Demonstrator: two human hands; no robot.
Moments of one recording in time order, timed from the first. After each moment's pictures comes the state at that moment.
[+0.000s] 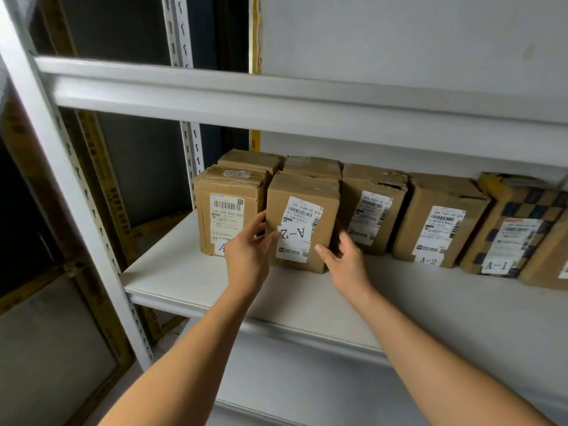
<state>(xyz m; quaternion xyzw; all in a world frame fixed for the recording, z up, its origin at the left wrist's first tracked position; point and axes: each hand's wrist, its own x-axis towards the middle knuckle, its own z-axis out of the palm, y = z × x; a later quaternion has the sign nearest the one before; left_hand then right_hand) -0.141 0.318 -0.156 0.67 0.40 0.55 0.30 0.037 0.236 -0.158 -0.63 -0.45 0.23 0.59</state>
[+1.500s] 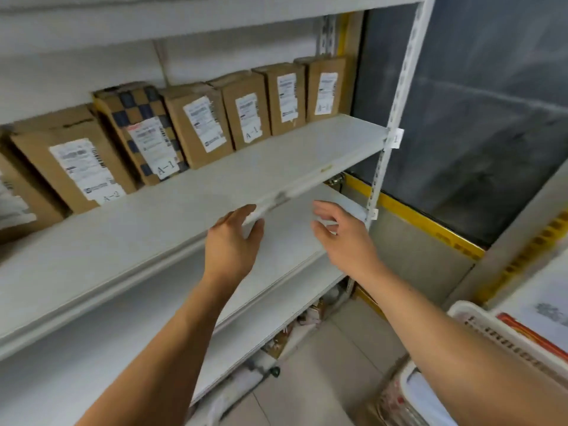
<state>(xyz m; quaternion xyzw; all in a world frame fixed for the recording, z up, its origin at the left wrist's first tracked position) 0.145 -0.113 -0.171 0.91 0.12 0.26 0.30 0.224 -0.323 -0.189 -0.83 -0.20 0.00 0.52</state>
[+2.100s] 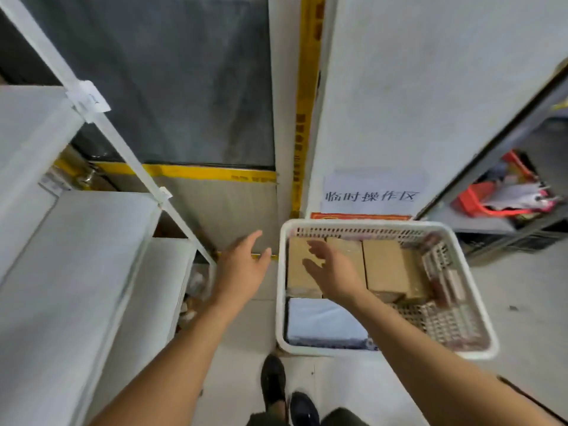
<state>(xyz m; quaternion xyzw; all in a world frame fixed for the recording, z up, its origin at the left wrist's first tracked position) 0.299 -0.461 -0.330 0.93 -0.20 -0.11 0.30 0.191 -0.640 -0.362 -0.85 0.27 0.04 0.45</state>
